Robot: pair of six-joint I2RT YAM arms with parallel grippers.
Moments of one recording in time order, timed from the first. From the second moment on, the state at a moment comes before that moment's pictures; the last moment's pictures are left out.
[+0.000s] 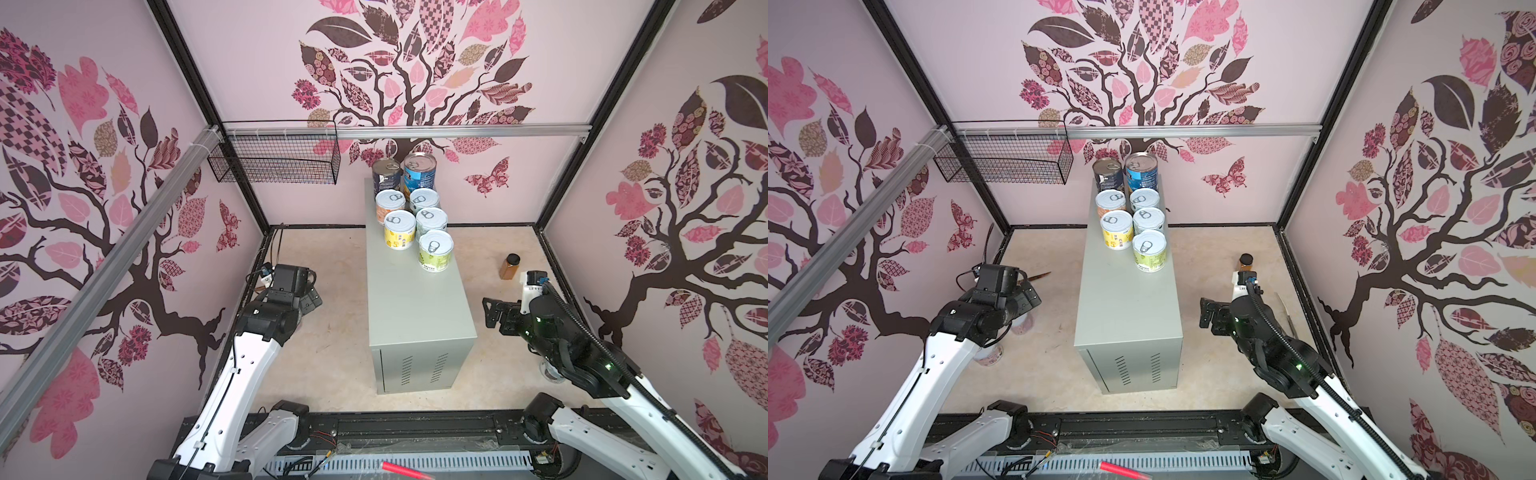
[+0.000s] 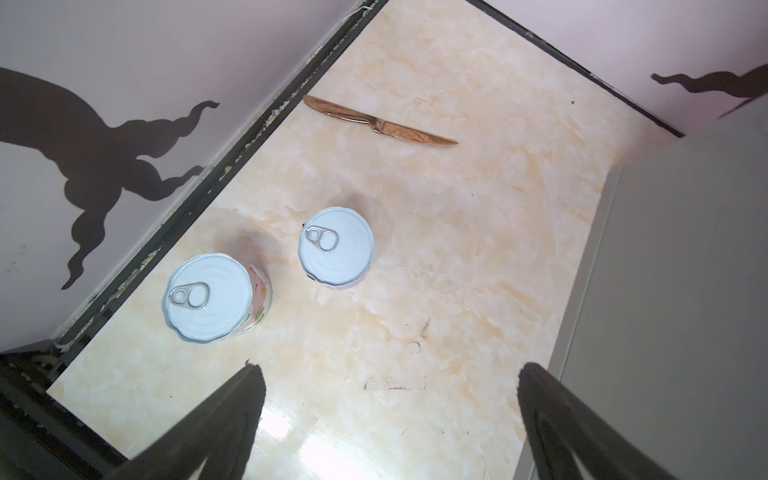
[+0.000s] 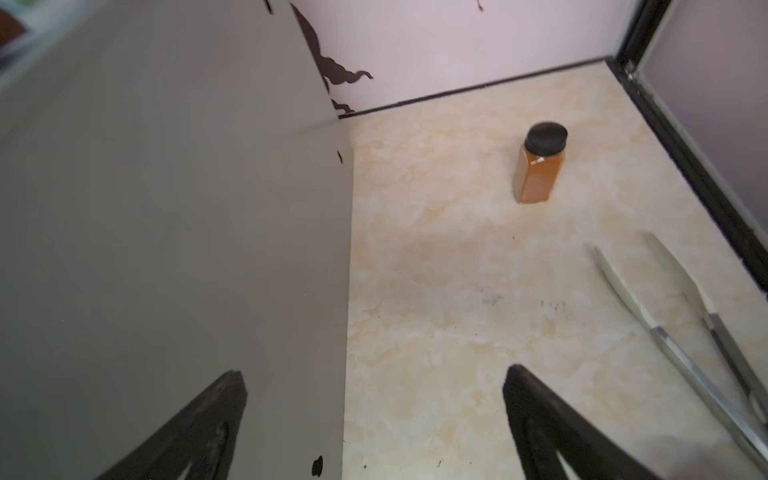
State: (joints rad) left arm -0.21 1.04 1.10 -1.02 -0.45 -0.69; right arm 0.55 0.66 0.85 -0.74 0.32 0.56
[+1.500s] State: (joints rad) left arm 0.24 1.78 1.25 -0.81 -0.15 -0.45; right arm 0.40 0.74 0.27 -0.09 -0.13 0.74
